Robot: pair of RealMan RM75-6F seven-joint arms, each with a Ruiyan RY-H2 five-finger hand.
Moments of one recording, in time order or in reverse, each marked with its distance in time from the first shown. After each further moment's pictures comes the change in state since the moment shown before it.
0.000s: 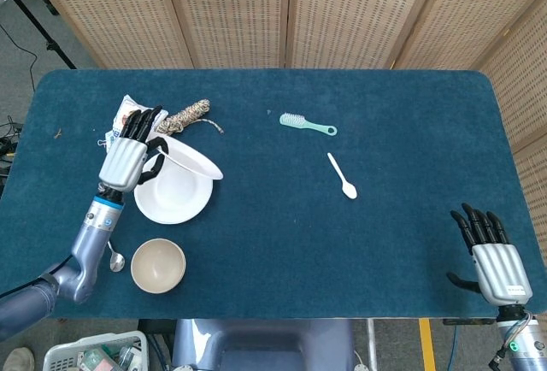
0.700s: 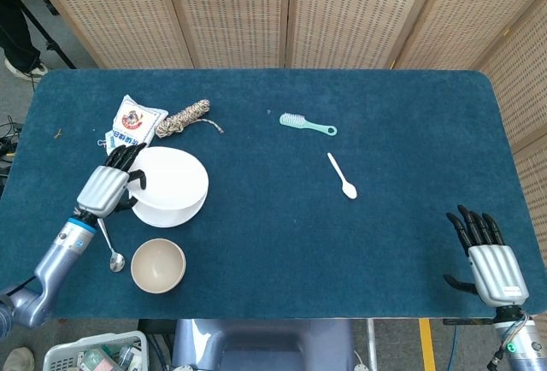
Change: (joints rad) left arm 0.095 0.164 0.159 -0.099 0.042 -0.121 -0.046; right arm 0.001 0.000 -0.008 -0.007 -0.006 -0.006 -0.003
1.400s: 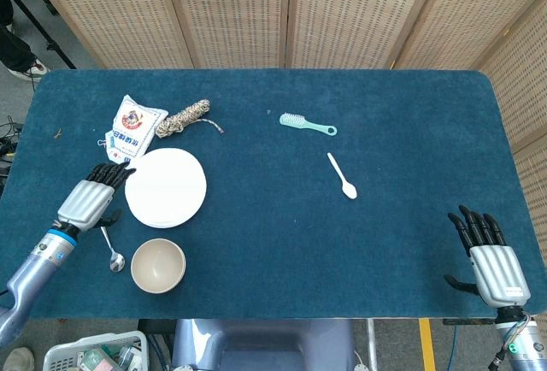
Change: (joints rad) left arm 0.029 0.192 0.040 -0.226 -0.057 -0.141 0.148; right arm -0.002 0.014 -0.001 -0.015 0.000 0.001 0.010
